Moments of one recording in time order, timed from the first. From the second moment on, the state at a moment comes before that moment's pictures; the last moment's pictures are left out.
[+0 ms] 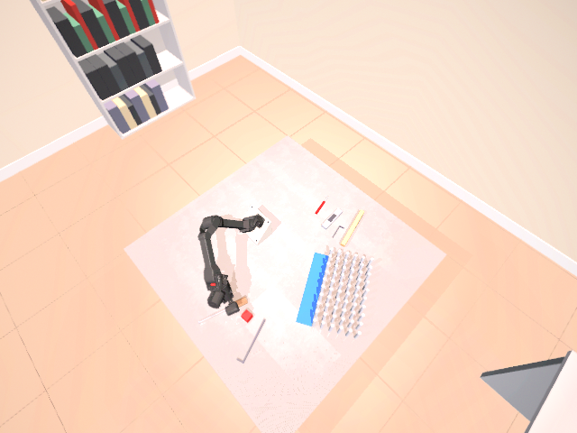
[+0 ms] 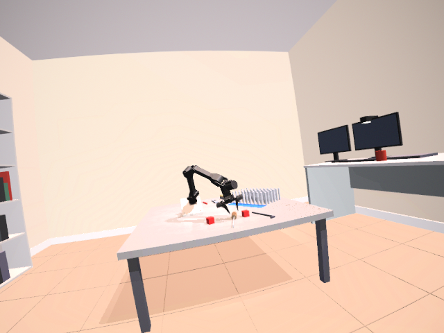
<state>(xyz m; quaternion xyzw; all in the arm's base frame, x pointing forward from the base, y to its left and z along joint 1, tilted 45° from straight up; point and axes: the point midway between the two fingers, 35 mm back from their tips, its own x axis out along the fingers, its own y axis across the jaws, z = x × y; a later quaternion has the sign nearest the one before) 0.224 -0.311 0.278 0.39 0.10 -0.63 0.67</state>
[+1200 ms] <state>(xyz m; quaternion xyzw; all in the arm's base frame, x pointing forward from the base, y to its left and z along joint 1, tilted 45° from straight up) 0.222 -0.321 0.255 0.39 0.11 -0.63 0.66</state>
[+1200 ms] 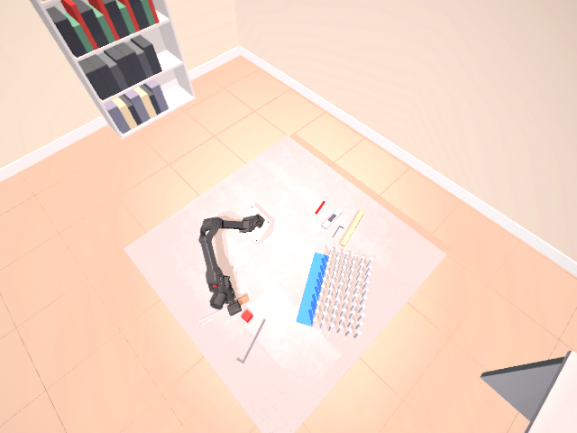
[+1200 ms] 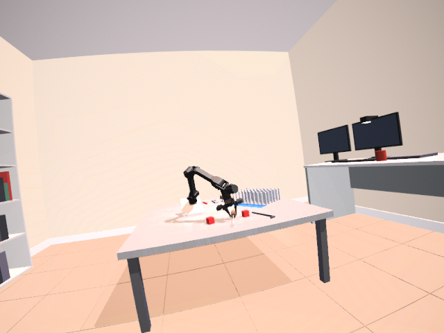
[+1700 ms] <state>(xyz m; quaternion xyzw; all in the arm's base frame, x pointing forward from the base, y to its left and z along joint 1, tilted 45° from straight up) 0.229 -0.287 0.283 0.35 0.15 -0.62 0.68</state>
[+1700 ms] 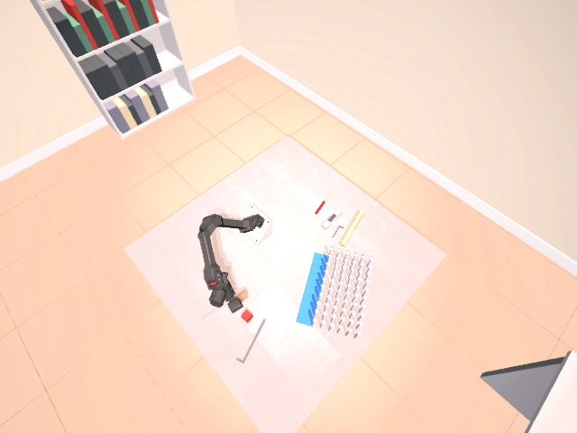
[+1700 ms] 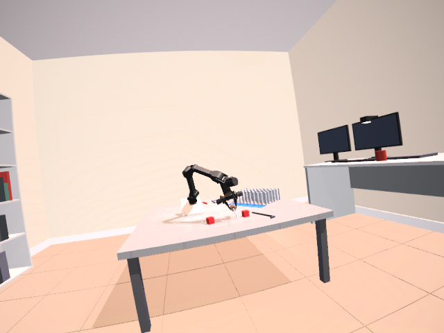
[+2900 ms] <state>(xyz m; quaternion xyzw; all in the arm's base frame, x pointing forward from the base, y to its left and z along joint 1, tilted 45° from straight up) 0.249 -0.291 0.246 0.25 0.30 -0.56 0.73</state>
